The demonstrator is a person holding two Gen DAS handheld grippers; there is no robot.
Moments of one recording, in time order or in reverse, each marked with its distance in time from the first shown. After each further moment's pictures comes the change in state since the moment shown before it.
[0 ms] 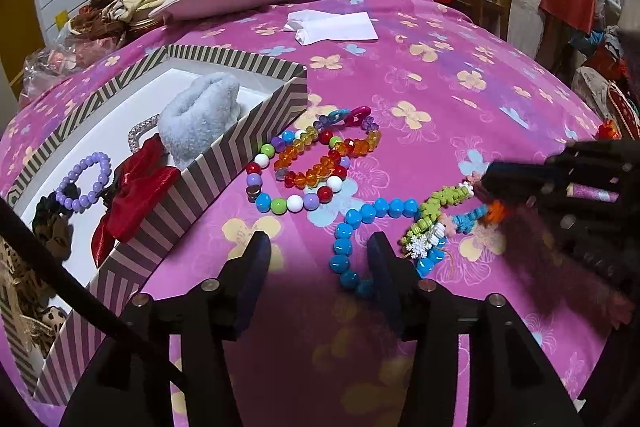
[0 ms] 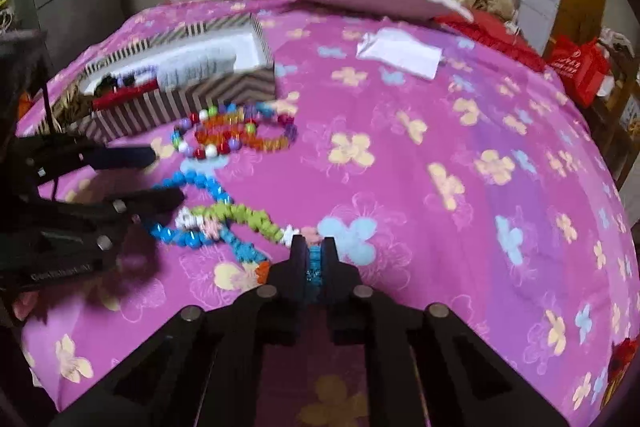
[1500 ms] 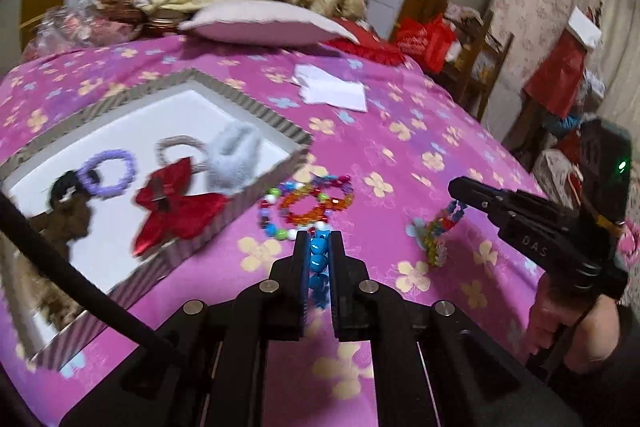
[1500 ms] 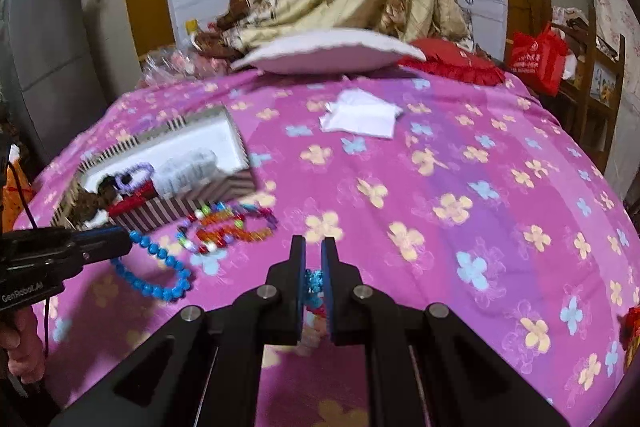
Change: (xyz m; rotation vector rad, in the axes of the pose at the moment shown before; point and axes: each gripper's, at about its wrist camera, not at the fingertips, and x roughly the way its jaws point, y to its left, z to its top) left arm -0.075 0.043 -0.003 -0.240 -0.160 -0.164; right arm -0.030 -0.016 0.017 0.159 -0.160 -0.002
